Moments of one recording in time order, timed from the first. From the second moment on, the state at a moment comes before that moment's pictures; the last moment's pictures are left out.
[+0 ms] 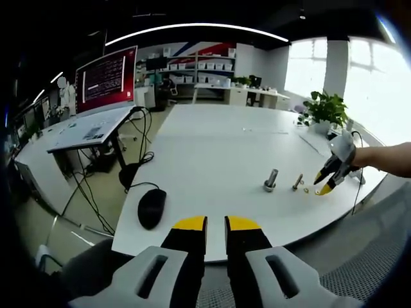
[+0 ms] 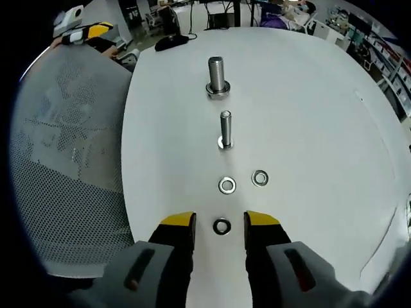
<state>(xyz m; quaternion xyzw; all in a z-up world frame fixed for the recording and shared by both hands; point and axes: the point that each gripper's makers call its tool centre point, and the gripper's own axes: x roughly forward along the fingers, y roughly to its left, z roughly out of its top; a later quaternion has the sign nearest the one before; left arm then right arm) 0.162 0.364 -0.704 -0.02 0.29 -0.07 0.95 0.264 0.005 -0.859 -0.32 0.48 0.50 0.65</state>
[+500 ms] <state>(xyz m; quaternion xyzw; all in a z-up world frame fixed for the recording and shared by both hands) 0.162 0.364 -0.702 -0.02 0.28 -0.07 0.96 0.256 0.001 -0.867 -0.44 0.47 0.51 0.57</state>
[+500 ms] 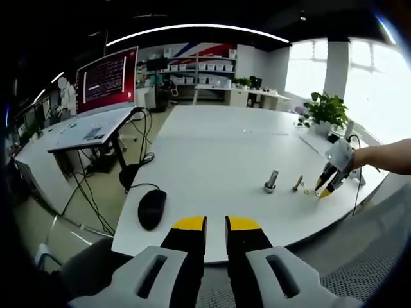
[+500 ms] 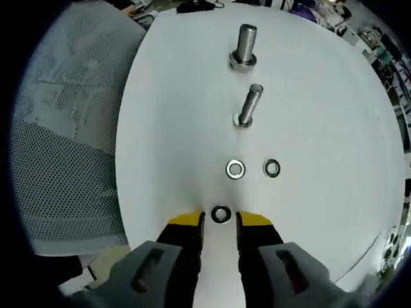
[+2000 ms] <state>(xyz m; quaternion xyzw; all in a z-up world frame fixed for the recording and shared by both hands) 0.162 0.364 -0.702 -0.01 0.29 -0.07 0.96 0.254 0.001 -0.867 -0.42 0.48 0.49 0.59</state>
